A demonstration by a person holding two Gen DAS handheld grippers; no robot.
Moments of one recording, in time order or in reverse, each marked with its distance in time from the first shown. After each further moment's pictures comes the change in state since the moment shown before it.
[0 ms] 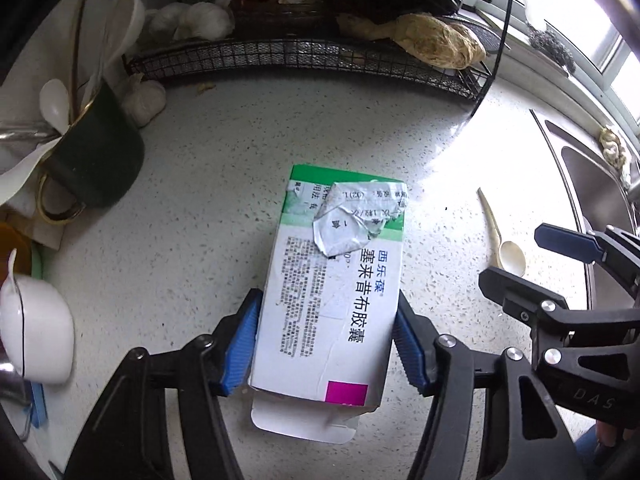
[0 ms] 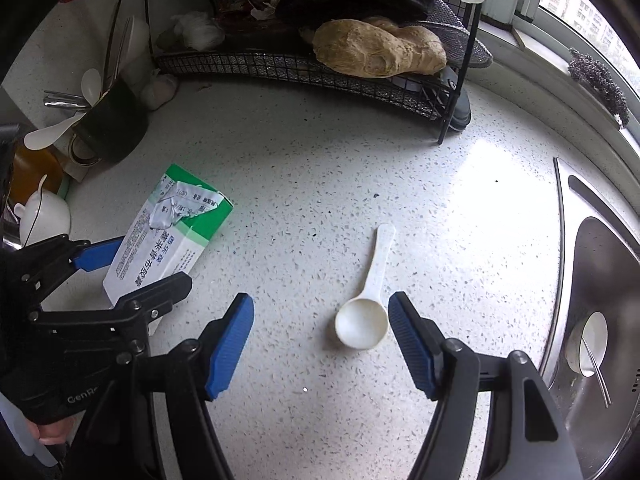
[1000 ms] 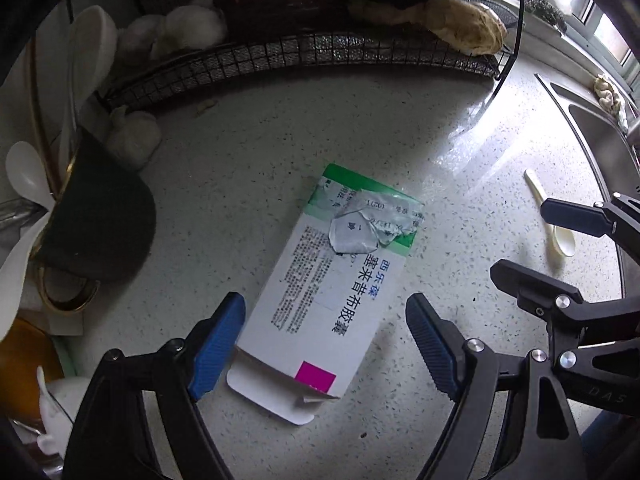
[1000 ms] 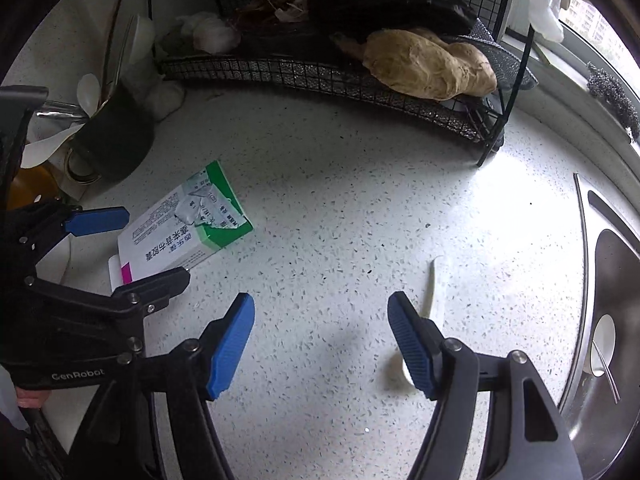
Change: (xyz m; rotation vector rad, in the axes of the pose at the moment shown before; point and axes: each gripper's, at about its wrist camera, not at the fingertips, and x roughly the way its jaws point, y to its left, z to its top) left arm 0.024 0.065 0.030 0.242 0.075 0.001; right arm 0.048 0.078 0.026 0.034 -0.001 -0.018
